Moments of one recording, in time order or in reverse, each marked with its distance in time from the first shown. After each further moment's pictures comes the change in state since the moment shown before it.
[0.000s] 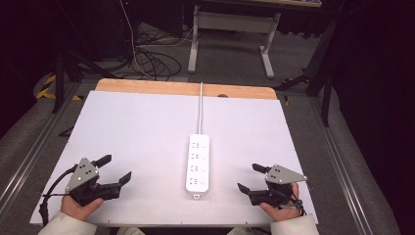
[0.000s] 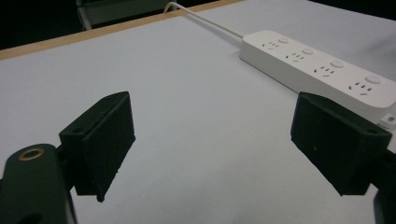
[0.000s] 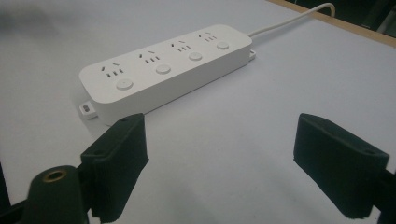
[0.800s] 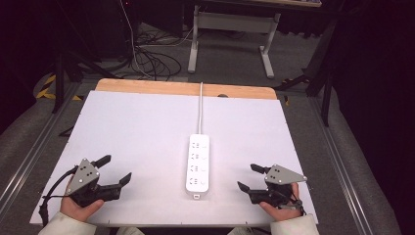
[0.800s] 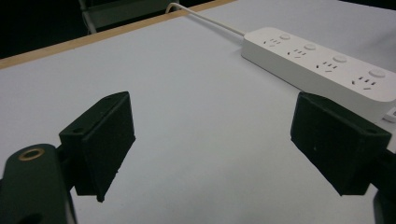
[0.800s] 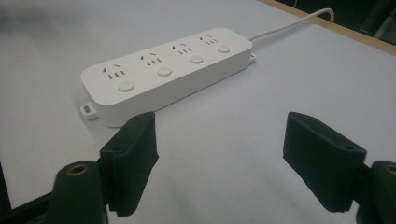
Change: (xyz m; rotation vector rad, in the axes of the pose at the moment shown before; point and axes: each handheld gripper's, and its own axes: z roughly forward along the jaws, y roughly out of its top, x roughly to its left) left arm -0.004 0.001 -0.002 0.007 0.014 0.030; right arm 0.002 0.003 -0.001 -0.002 -0.004 -0.024
